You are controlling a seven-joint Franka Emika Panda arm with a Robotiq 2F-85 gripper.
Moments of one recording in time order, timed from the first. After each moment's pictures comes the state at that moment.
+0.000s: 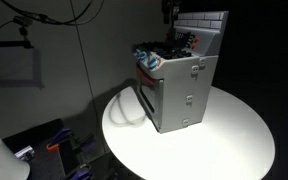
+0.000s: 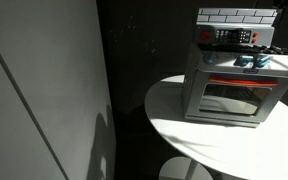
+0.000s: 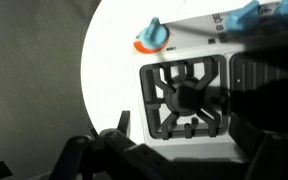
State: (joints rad) arm 0.00 0.23 -0.09 -1.39 -0.11 1.56 0.48
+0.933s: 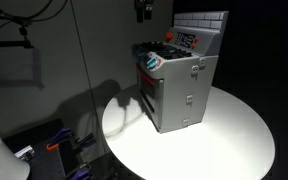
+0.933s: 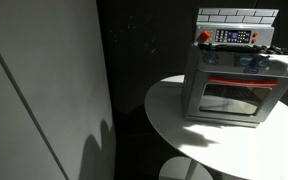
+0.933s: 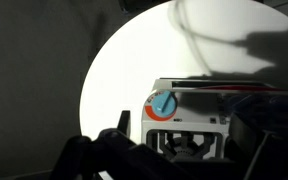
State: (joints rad) arm 0.00 -0.08 -0.05 -1.78 -0.10 1.59 0.38
